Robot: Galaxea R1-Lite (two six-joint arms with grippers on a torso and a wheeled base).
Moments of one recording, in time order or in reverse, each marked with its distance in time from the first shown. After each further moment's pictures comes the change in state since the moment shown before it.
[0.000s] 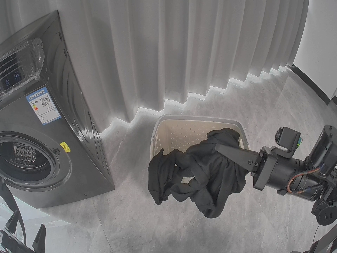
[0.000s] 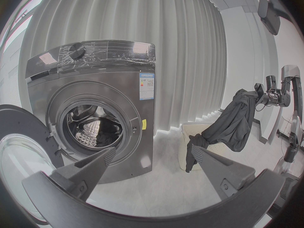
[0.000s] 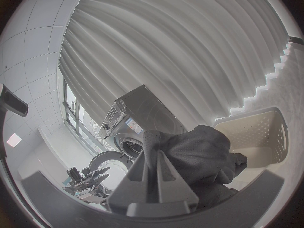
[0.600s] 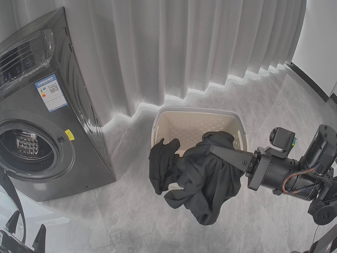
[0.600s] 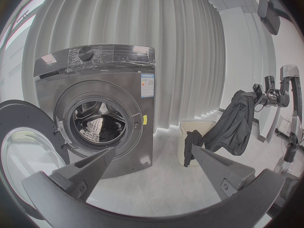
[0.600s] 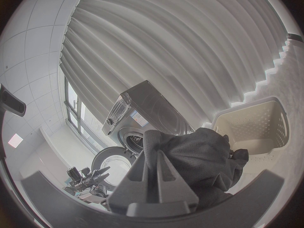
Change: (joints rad) left arm 0.000 0.000 0.000 0.000 0.000 0.000; right arm 0.008 0.031 -0.021 0.000 0.007 0.009
